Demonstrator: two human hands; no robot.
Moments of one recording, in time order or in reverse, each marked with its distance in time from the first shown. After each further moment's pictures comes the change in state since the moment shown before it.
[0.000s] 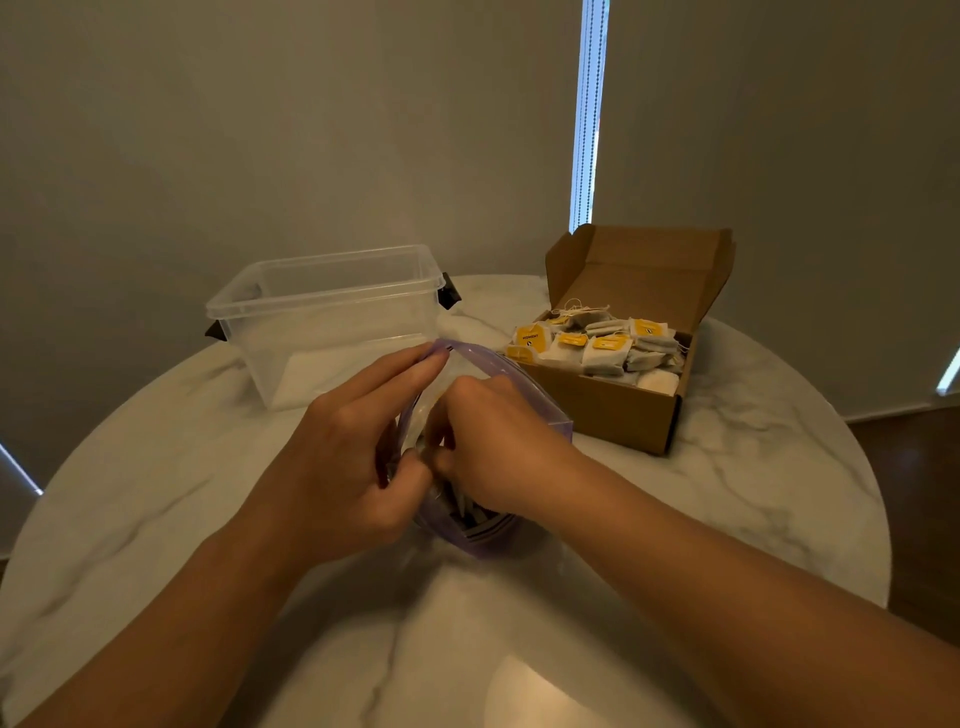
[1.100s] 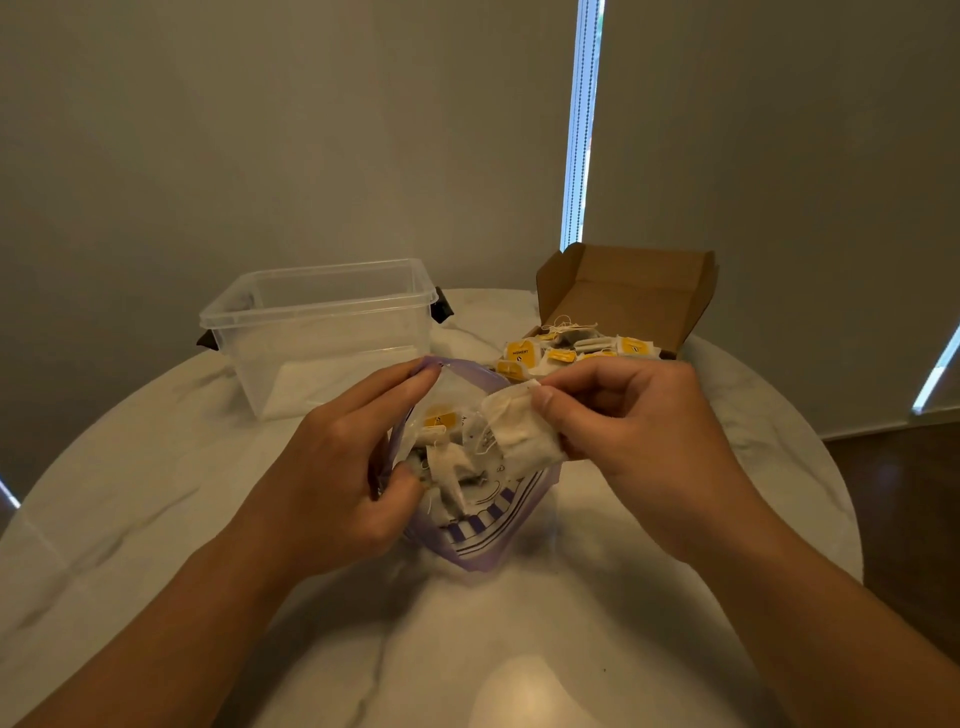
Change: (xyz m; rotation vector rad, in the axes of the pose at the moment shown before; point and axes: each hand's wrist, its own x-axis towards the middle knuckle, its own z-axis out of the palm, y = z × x) left_hand -0.001 -0.001 0.002 0.016 0.009 -0.009; right_hand -0.066 0.039 -0.047 0.862 0.430 0.100
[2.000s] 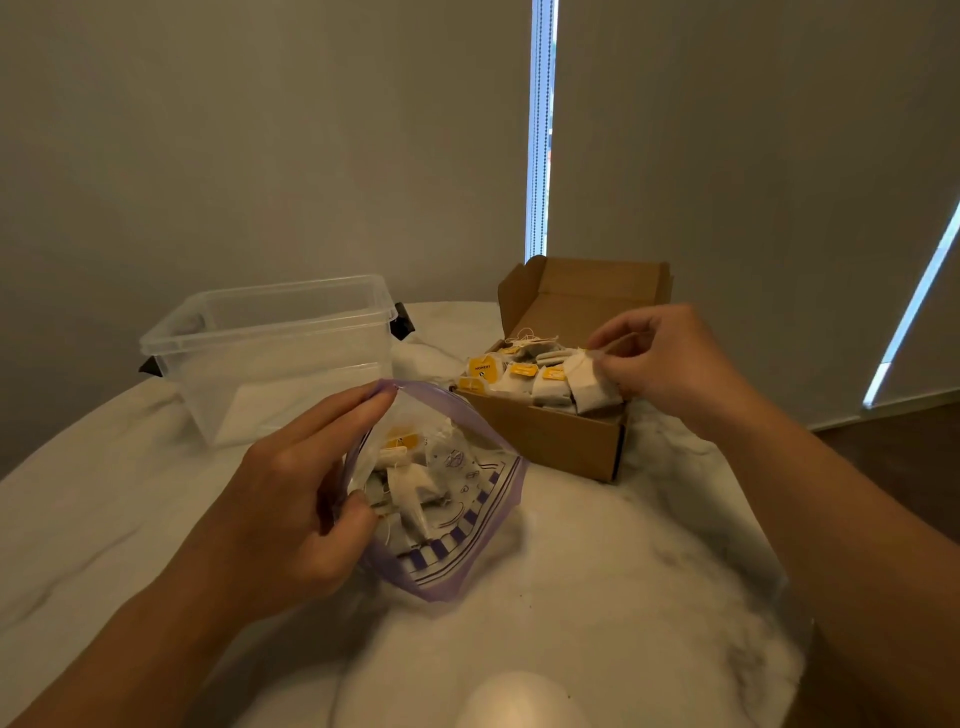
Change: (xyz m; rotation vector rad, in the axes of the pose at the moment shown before) left_hand 0.001 0.003 -0.001 -0.111 -0.031 0.023; right_hand 0.086 0.041 -0.082 -0.480 0.157 0.060
